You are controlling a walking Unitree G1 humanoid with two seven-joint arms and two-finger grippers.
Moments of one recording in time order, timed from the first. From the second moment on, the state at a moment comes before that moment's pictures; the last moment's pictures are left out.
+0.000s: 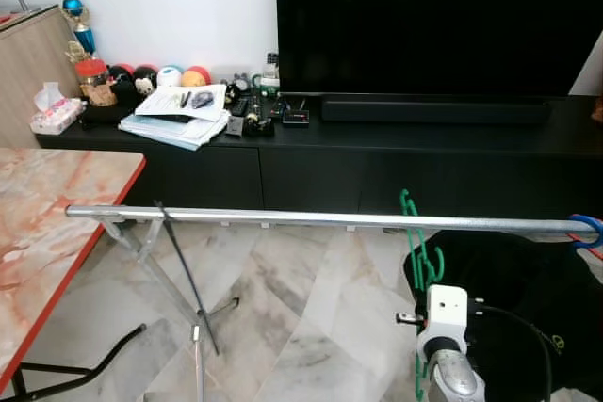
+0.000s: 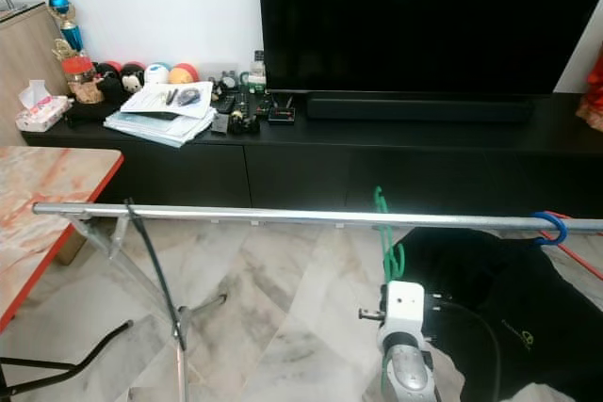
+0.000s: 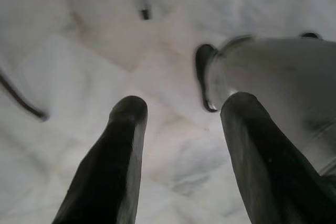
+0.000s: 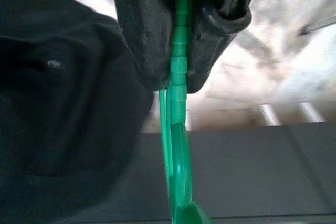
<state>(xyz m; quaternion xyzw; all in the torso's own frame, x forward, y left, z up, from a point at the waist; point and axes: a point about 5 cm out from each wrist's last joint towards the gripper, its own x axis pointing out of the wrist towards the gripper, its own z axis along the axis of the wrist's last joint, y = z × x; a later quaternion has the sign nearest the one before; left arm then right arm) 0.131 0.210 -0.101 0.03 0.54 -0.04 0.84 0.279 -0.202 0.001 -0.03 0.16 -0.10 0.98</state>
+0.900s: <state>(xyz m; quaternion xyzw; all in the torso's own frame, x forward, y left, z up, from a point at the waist) 0.124 0.216 -0.102 0.05 0.55 -0.04 0.83 0.312 -0.202 0.033 -0.05 0.12 -0.09 0.99</state>
